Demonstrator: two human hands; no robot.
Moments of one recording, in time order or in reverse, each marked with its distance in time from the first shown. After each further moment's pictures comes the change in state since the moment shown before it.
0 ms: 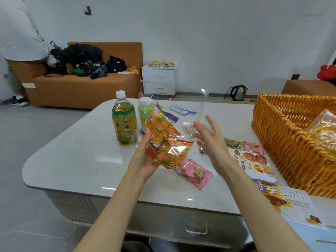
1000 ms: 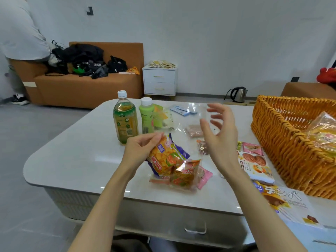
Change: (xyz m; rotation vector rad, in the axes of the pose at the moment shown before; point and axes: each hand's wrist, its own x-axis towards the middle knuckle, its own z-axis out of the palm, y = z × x) left_hand -0.026 0.020 0.004 0.867 0.083 0.419; right_hand -0.019 -0.025 -0.002 -0.300 0.266 -0.625
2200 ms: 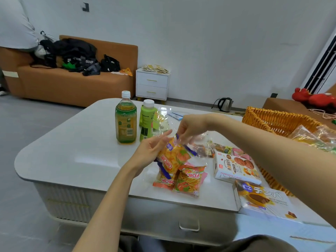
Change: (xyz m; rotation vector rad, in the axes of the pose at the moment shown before) left_hand 0.000 0.001 -0.008 0.072 -0.350 0.017; right_hand 0.086 -0.034 0.049 -0.741 -1.382 0.252
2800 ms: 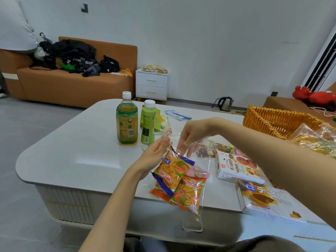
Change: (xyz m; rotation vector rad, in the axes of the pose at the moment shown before) left_hand 0.011 -0.015 0.006 -0.051 -0.055 -0.076; right_hand 0.005 0.008 0.009 0.189 -0.175 0.035
